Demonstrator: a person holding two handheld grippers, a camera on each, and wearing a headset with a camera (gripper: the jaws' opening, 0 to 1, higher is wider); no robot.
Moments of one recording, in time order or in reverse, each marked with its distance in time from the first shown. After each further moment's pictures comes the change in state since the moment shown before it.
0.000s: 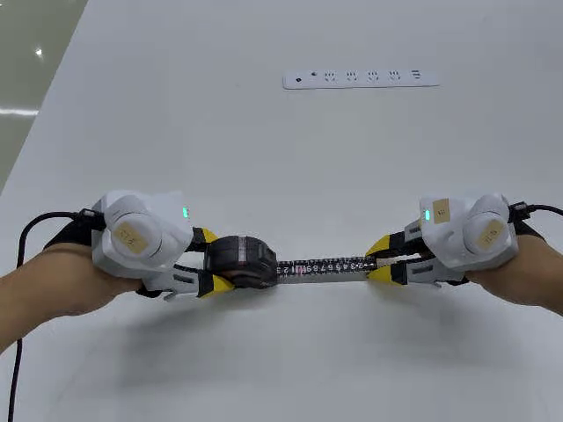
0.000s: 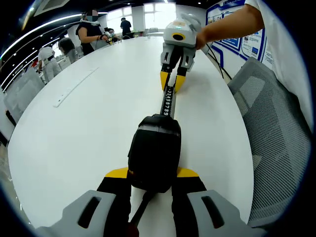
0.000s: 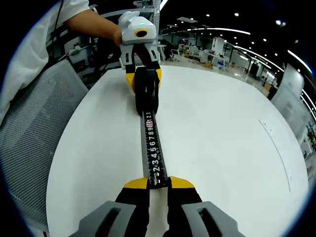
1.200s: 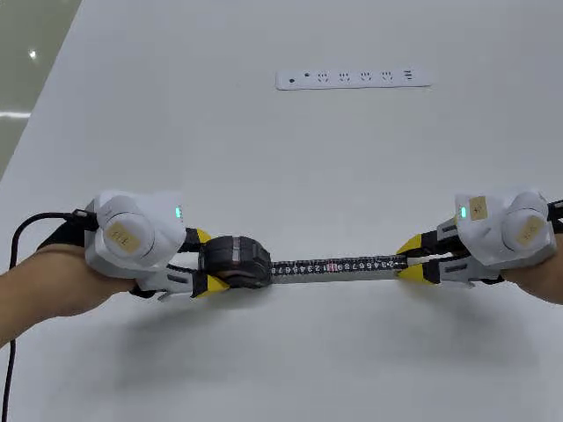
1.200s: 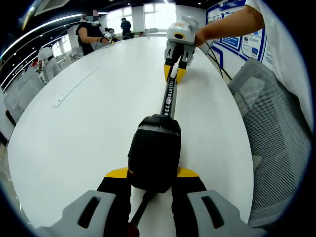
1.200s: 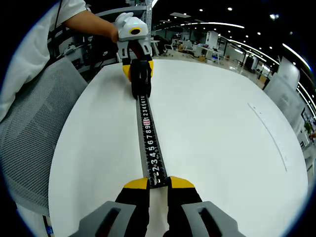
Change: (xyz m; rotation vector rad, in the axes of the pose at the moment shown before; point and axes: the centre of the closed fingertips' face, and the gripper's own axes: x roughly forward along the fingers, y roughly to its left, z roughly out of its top) left arm 0.002 0.001 -0.001 -0.002 -0.001 -0.002; right arm -0.033 -0.006 -0.038 0.054 0.052 -0.033
